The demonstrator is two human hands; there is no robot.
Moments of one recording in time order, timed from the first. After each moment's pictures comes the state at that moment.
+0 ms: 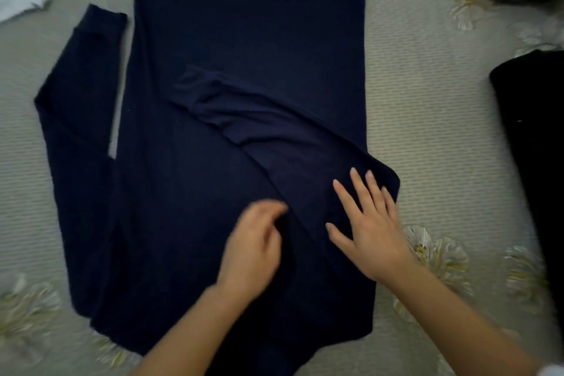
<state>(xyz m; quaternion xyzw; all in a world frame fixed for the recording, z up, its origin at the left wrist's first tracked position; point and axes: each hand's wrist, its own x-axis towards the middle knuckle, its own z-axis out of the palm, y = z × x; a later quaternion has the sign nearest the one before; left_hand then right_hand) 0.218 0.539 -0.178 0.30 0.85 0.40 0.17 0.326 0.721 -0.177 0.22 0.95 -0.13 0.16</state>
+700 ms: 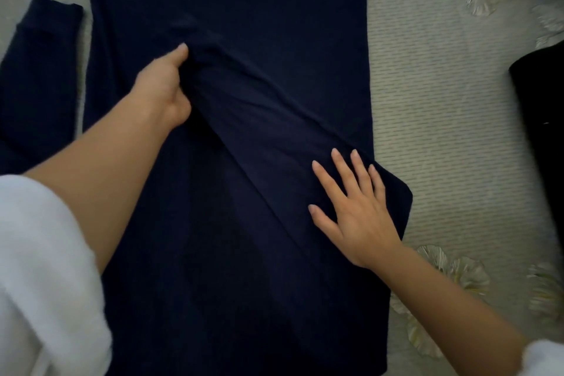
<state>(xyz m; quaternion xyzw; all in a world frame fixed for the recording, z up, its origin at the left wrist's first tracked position) -0.032 0.631 -0.157 -0.18 0.58 0.70 0.38 0.267 0.734 -0.194 0.21 0.96 -0.16 0.11</state>
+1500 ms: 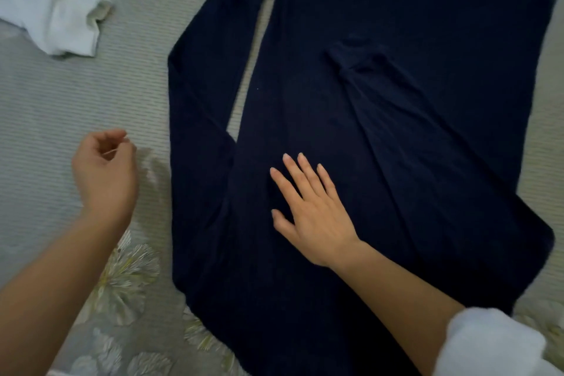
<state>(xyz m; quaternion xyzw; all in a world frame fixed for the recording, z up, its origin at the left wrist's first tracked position) 0.005 0.317 -0.168 -0.20 0.85 0.49 -0.02 0.150 0.555 -0.201 -0.03 0.97 -0.16 0.15</state>
